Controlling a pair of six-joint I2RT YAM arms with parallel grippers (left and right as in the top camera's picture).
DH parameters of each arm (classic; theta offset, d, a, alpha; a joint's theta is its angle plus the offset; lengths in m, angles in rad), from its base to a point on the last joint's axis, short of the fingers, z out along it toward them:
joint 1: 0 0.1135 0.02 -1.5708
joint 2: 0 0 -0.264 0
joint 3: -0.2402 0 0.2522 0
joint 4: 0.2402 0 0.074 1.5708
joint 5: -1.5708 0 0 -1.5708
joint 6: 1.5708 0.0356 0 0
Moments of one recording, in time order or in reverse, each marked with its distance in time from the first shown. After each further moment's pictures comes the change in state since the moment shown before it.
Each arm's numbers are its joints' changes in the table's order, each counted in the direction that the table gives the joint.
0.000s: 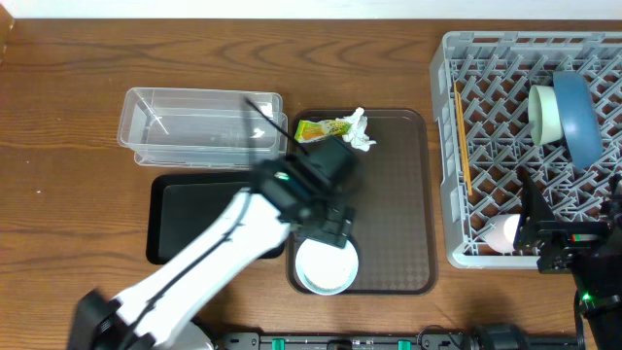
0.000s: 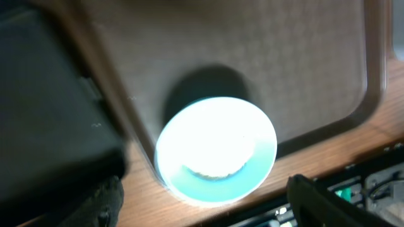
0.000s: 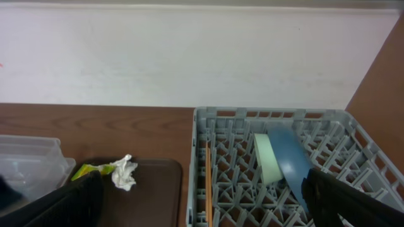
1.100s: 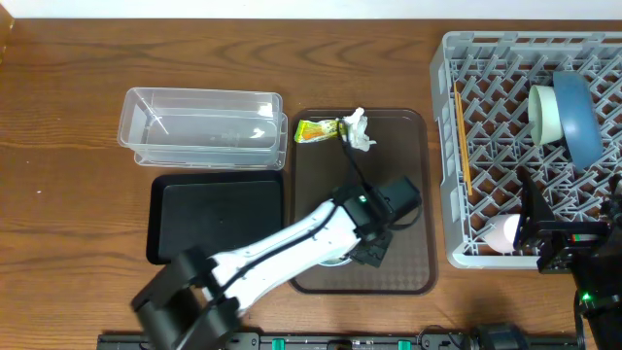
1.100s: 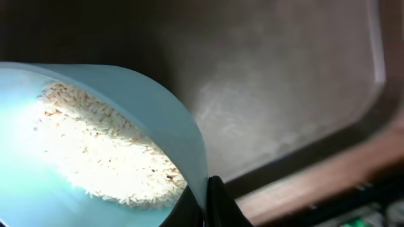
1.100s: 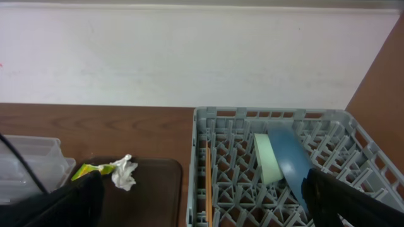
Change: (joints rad) left arm -0.196 0.209 -0.032 -0.122 0.023 -0.074; right arm 0.000 0.000 0.000 0.000 0.000 0.000
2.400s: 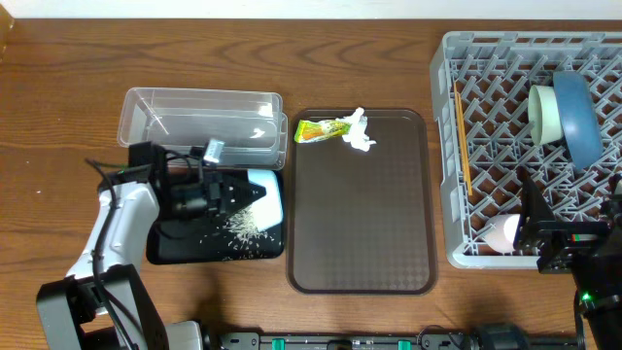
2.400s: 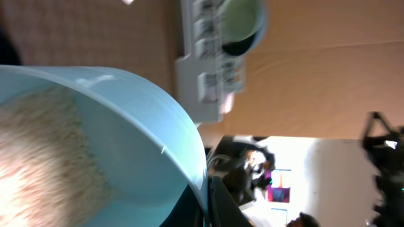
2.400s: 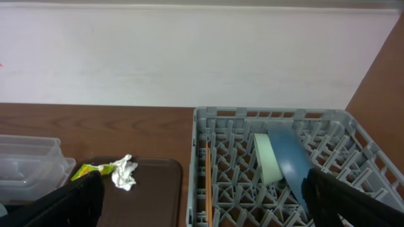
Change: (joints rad) left arm 1.197 -0.208 0.441 -0.047 -1.273 0.716; right arm 0.000 0.000 0.000 0.001 0.000 0.000
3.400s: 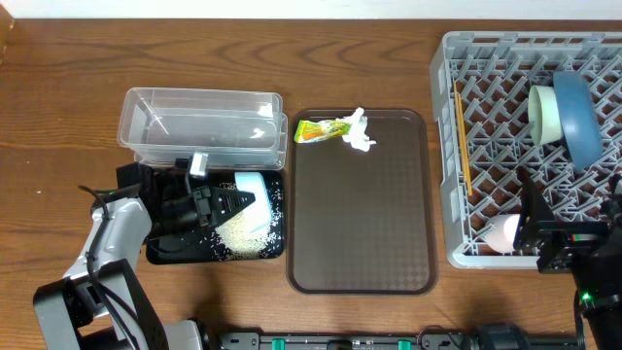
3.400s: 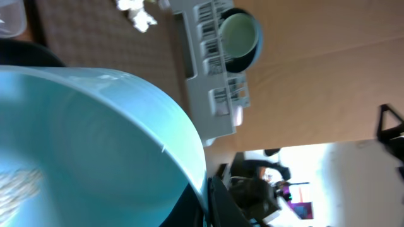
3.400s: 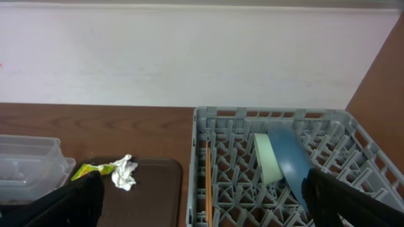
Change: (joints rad) left arm 0.105 0.000 0.122 -0.108 -0.042 0.144; right arm 0.000 0.000 0.000 0.000 0.000 0.000
